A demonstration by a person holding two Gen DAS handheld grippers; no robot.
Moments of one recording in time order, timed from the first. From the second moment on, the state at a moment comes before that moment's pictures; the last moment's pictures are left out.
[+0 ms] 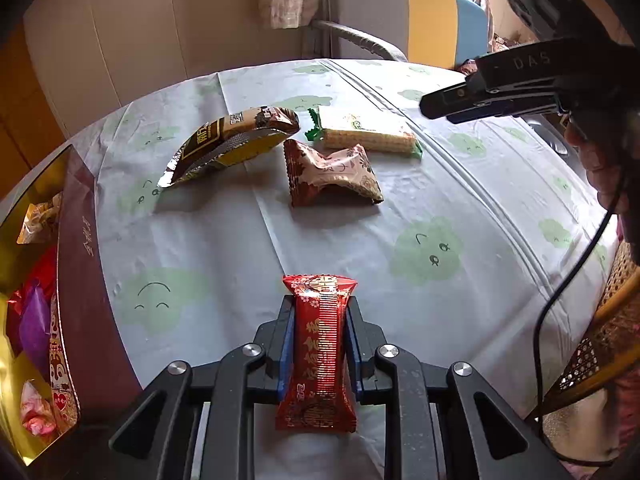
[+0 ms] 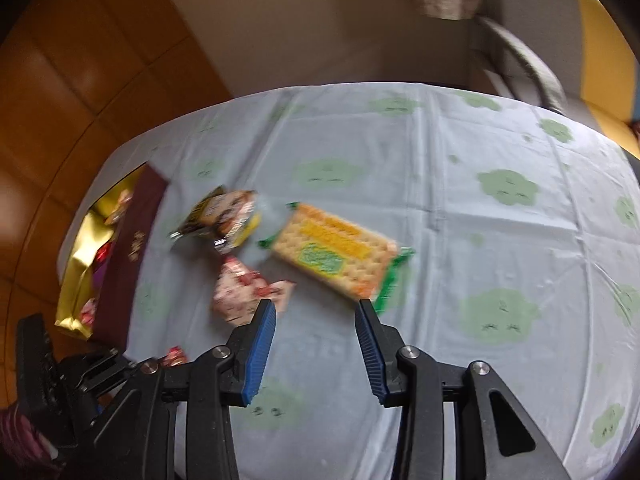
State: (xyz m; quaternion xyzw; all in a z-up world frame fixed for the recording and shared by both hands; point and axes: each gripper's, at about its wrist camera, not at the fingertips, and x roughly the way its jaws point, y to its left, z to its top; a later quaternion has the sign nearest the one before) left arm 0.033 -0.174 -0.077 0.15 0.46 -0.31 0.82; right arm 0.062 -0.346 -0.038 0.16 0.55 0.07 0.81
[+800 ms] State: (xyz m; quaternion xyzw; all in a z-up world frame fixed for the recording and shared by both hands) left arm 0.041 -0.157 -0.087 0.09 0.46 -0.33 0.82; right arm 0.093 -0.244 -0.079 -0.10 0.62 0.17 0.76
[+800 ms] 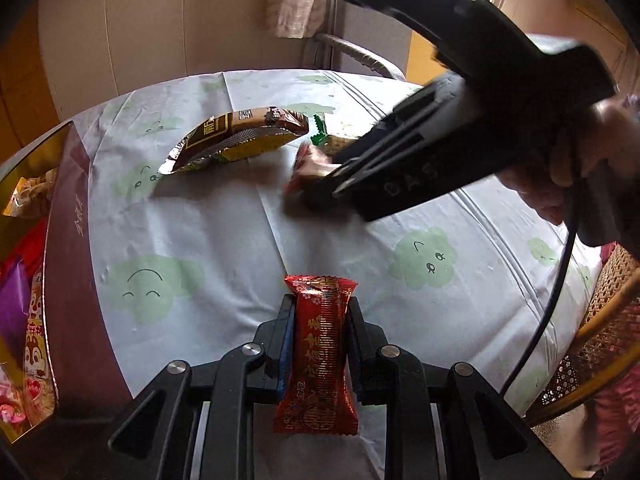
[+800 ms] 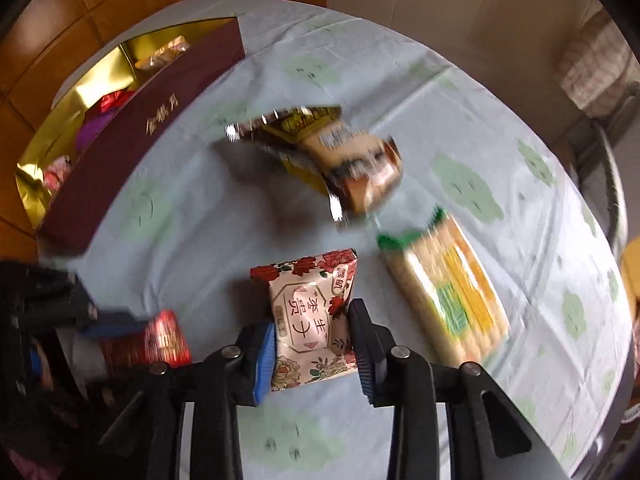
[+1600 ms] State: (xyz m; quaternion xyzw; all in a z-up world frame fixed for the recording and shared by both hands) left arm 0.029 -0.161 -0.069 0.11 0.45 -0.29 0.84; right arm 0.045 -0.277 -0.085 -0.04 0.61 0.14 0.78
